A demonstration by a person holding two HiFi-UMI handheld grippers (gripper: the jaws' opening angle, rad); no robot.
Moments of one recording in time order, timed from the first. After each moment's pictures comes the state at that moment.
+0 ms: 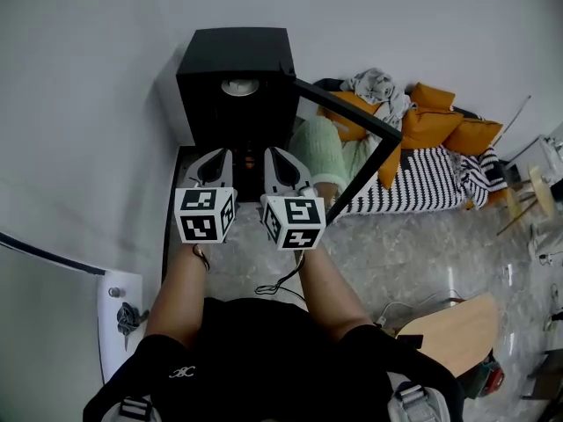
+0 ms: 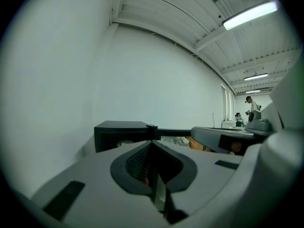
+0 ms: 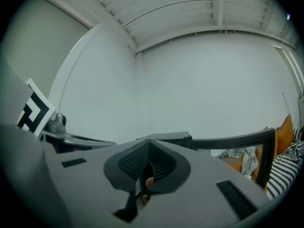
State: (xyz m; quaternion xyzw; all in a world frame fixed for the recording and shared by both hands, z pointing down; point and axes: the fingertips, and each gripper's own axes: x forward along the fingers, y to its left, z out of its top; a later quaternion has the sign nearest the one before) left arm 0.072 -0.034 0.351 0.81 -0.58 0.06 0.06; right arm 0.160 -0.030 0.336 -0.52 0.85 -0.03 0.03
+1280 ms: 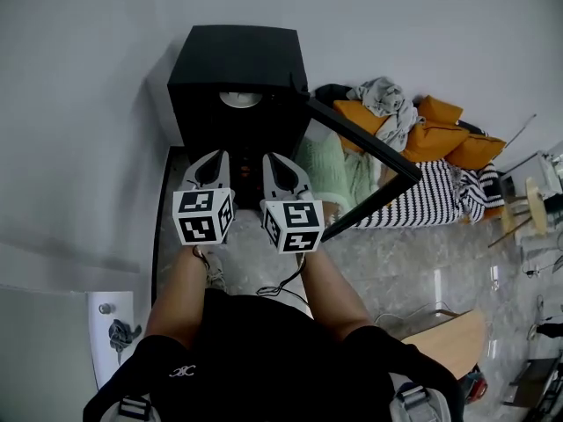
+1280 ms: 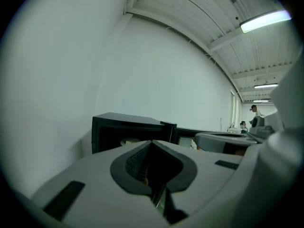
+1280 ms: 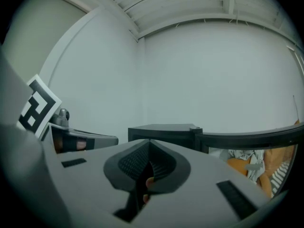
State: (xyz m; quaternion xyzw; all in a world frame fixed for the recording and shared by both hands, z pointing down) left arm 0.038 -0.158 0.394 0.80 -0.59 0.03 0.11; right arm 0.130 -0.153 0.381 -0.50 0.86 -0.03 -0.03
